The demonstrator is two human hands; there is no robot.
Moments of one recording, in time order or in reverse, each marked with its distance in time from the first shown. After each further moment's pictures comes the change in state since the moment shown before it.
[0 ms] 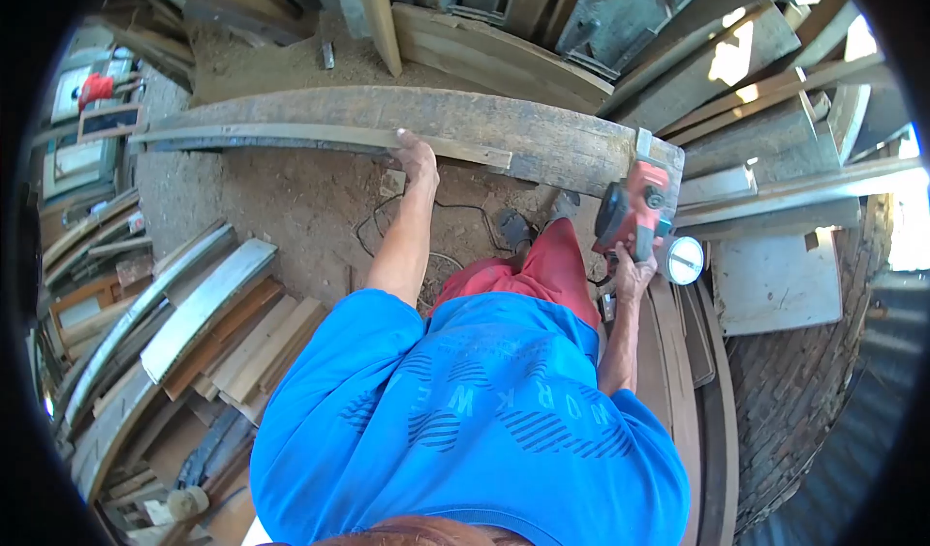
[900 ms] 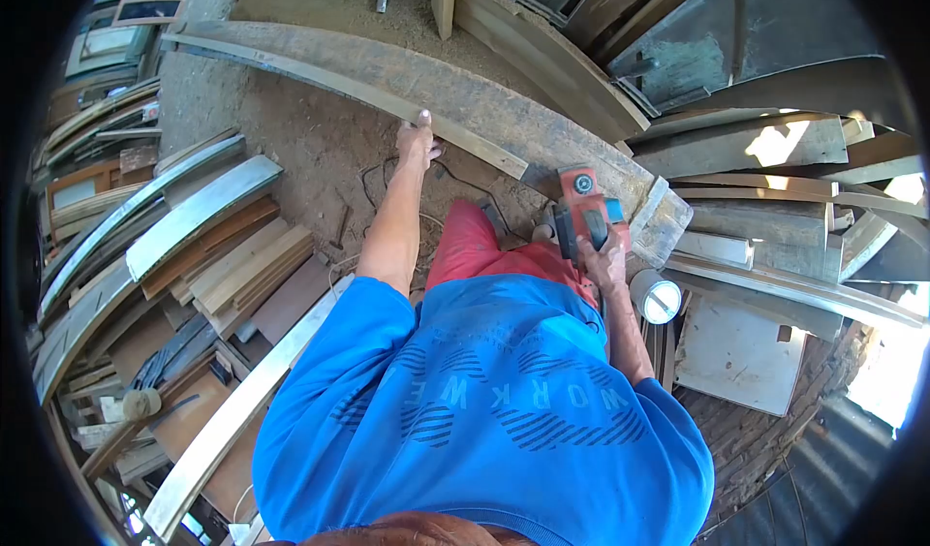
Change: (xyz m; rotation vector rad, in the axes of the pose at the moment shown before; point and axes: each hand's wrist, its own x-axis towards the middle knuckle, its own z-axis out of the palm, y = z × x) left_hand 0.031 0.015 -0.041 0.072 -0.206 -0.319; right_hand 0.076 -0.107 0.072 -0.684 -0.826 0.018
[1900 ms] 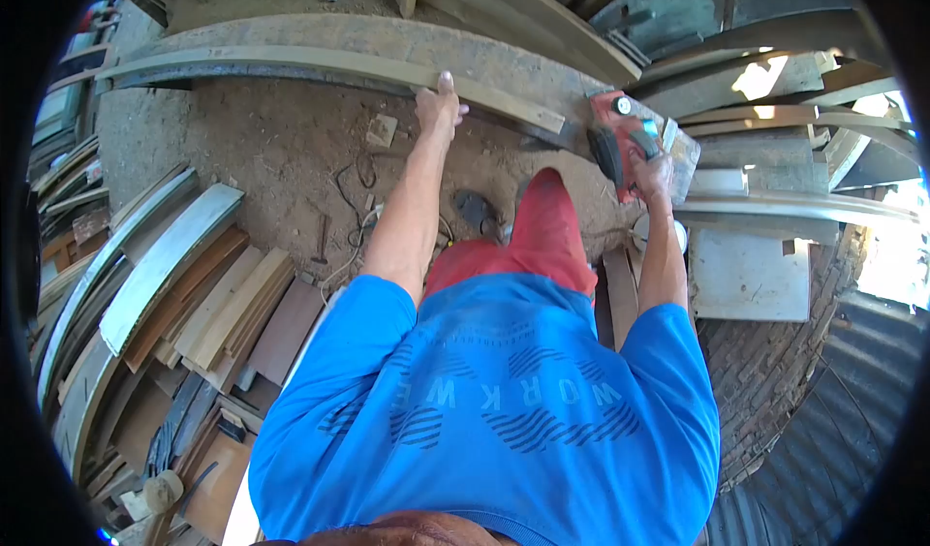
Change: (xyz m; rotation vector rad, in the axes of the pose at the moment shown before) left_hand -0.008 0.007 -0.014 0.028 -0.170 0.172; right_hand 0.048 -0.007 0.022 -0.316 0.490 0.114
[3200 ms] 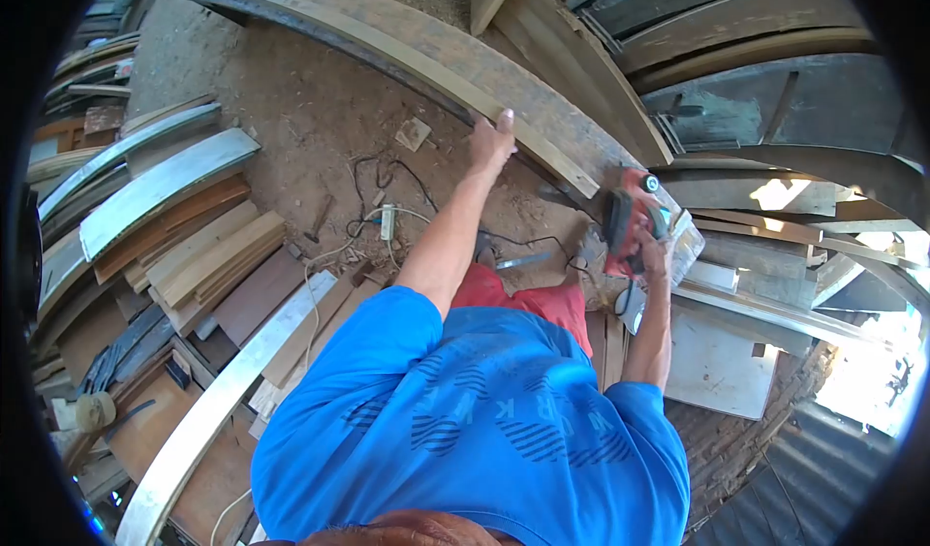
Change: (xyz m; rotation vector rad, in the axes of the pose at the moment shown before) left_hand 0.008 -0.021 0.007 0.091 0.027 -0.019; right_hand 0.010 -0.002 0.006 0.551 -0.330 0.119
